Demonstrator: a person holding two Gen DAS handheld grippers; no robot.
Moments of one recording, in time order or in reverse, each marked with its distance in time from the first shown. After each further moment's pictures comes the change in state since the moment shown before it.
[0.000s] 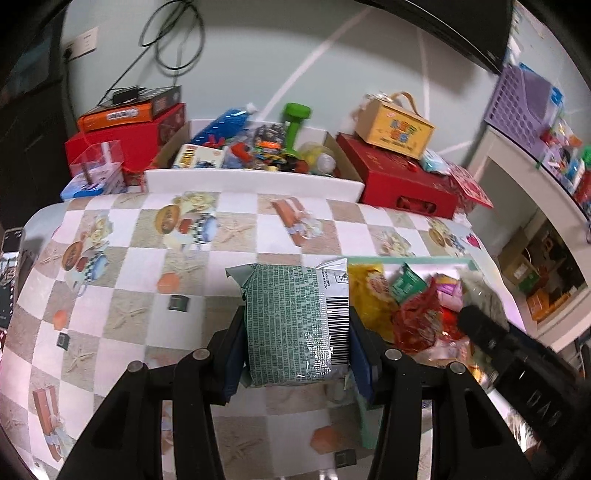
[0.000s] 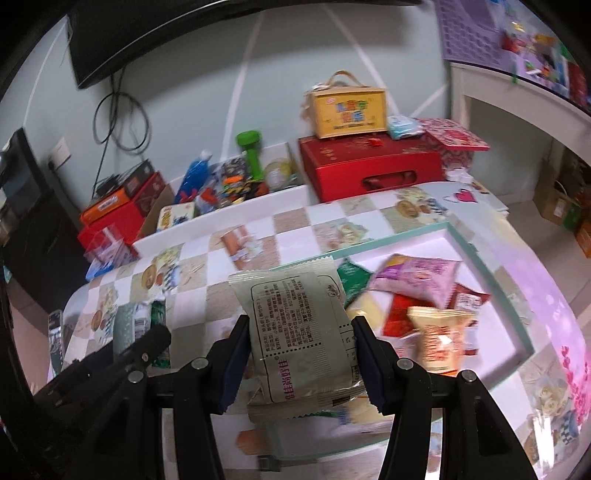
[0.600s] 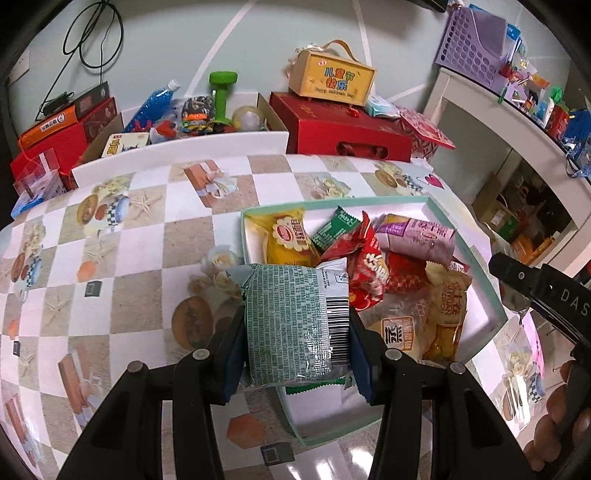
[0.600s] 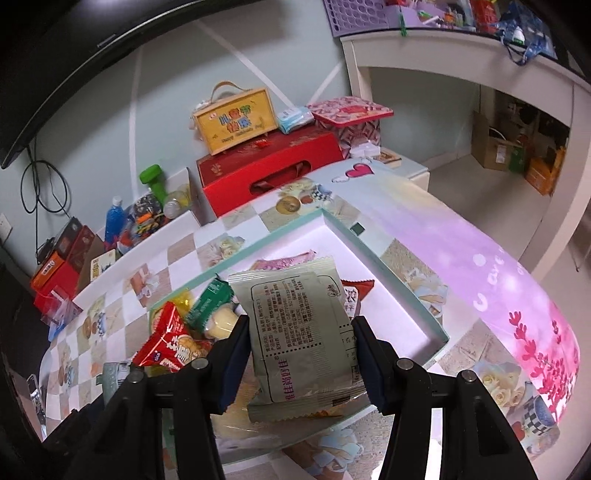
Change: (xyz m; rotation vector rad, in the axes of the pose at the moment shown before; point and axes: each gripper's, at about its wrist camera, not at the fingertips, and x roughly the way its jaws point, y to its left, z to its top) left arm 0.040 -0.074 -0.031 0.142 0.114 -0.092; right arm -0.001 -0.122 -0.004 0.235 0.000 -0.147
